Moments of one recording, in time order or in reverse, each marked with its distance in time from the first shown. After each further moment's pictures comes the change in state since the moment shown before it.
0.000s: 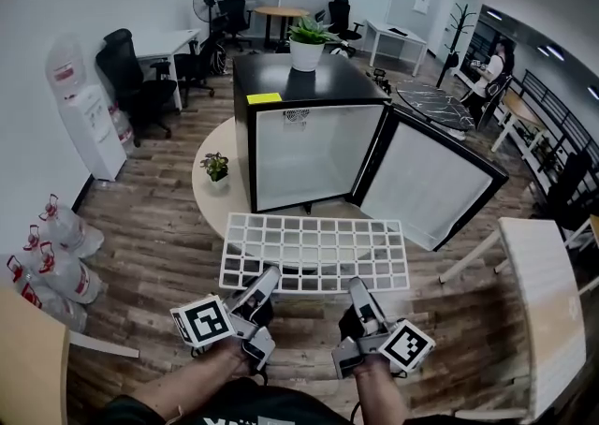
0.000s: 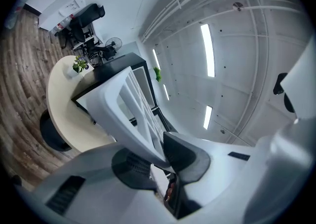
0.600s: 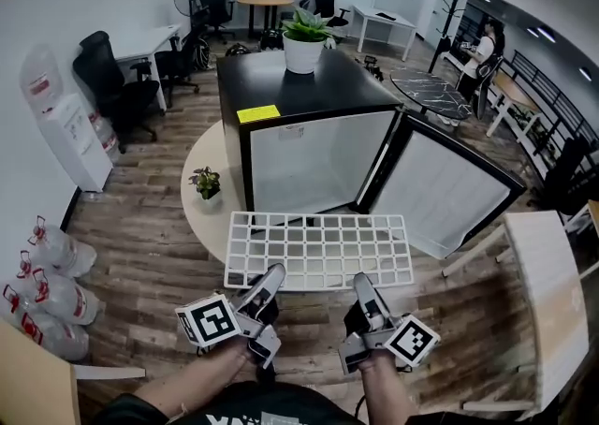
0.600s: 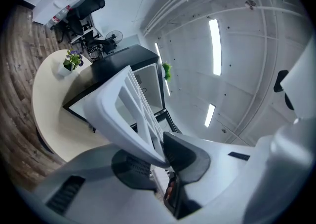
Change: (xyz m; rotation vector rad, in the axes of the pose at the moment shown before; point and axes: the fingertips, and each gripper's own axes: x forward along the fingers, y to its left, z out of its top) left arm 0.083 0.040 0.068 -0.059 0.048 -0.111; right arm 0.099 -0.043 0.025 -0.006 -0.041 -0.048
